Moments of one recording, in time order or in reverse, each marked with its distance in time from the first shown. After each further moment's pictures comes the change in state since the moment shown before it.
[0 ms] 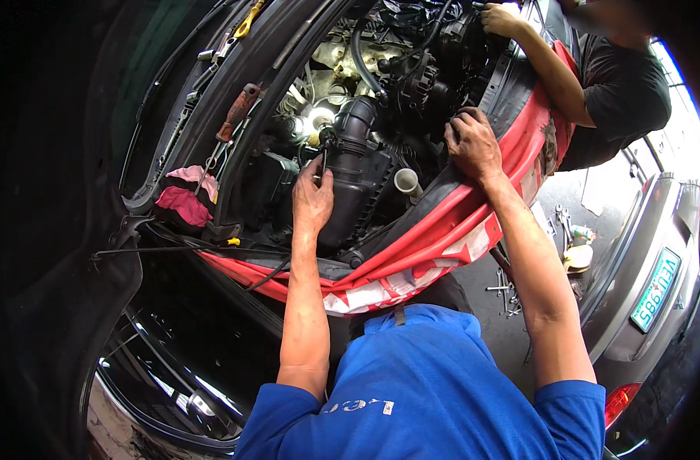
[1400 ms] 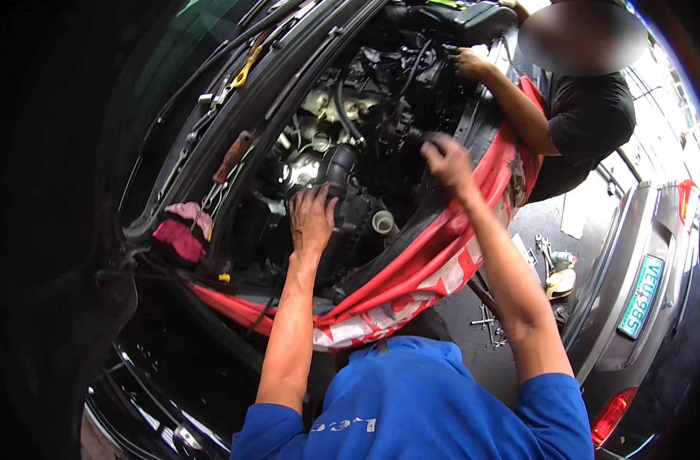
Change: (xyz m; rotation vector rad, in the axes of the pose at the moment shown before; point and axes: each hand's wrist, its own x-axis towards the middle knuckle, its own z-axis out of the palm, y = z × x) left_hand 0.020 0.019 0.028 0.585 0.197 0.577; right_hand 0.027 0.023 0.006 0.419 0.126 0.319
